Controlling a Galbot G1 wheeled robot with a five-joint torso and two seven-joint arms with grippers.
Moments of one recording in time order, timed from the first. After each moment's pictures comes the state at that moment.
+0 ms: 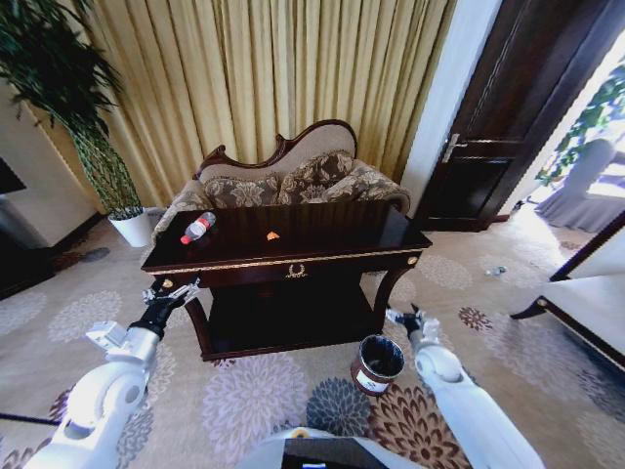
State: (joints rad) left arm 1.59 -1.06 -0.82 -2.24 -0.78 0.18 -0.07; right arm -1.26 1.01 0.49 1.71 0.55 -0.10 0.15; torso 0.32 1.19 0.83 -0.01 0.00
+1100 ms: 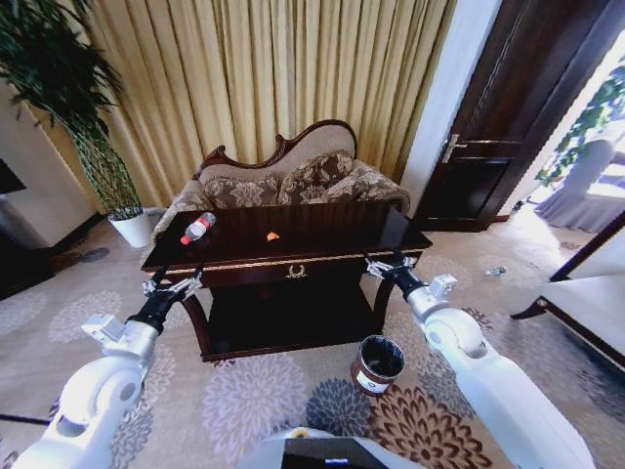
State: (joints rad) left arm 1.59 -1.02 -0.83 -2.27 -0.79 0.20 -0.08; right arm -1.20 0.89 0.44 2.00 0.75 -0.17 0.08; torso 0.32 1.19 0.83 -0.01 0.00
